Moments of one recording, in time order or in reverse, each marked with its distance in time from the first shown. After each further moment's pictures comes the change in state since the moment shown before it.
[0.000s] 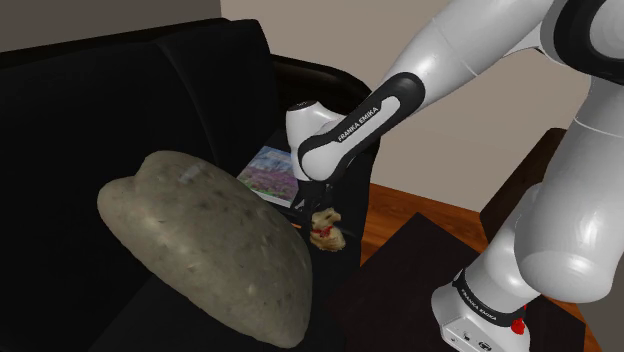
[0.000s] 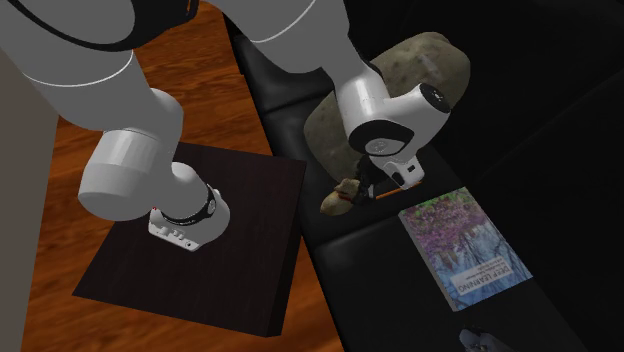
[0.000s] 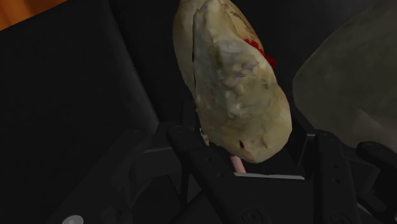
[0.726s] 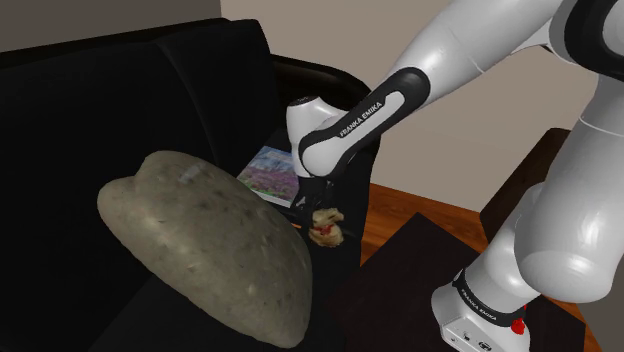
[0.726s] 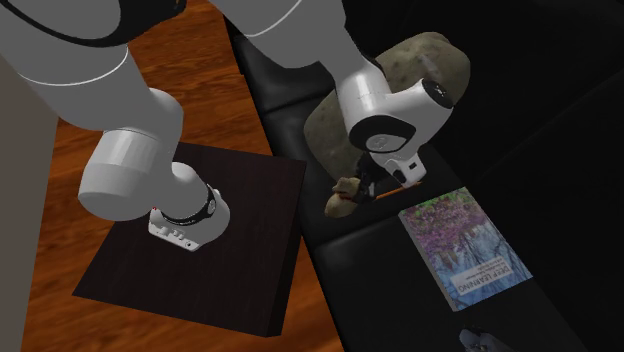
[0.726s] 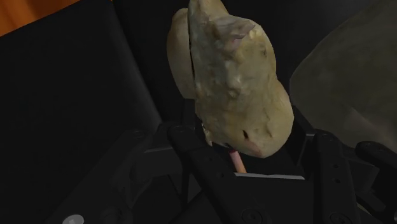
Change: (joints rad) arm -0.002 -0.026 0.001 0.000 0.005 -0.027 -0.005
